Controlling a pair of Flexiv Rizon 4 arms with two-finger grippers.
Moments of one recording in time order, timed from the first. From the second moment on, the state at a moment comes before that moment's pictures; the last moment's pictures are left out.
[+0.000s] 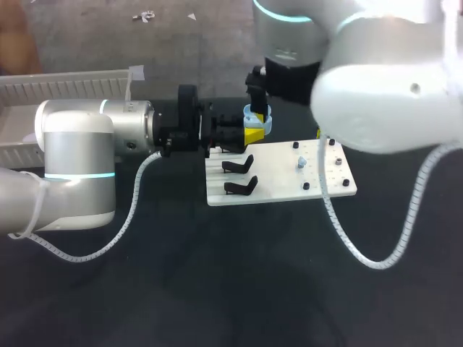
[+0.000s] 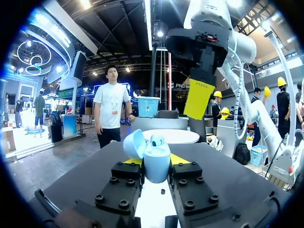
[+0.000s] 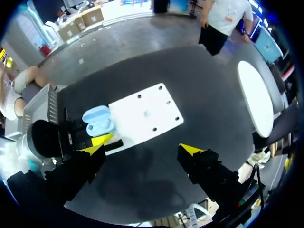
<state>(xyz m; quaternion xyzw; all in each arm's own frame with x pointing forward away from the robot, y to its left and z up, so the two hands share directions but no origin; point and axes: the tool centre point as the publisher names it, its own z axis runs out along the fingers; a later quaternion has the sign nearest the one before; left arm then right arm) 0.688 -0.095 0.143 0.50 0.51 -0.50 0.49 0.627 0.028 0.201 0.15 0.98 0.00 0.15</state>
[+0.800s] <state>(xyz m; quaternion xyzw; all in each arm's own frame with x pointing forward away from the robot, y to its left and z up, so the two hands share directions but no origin) 0.688 -0.095 0.143 0.50 0.51 -0.50 0.49 0.632 0.001 0.189 0.15 0.96 0.05 0.22</state>
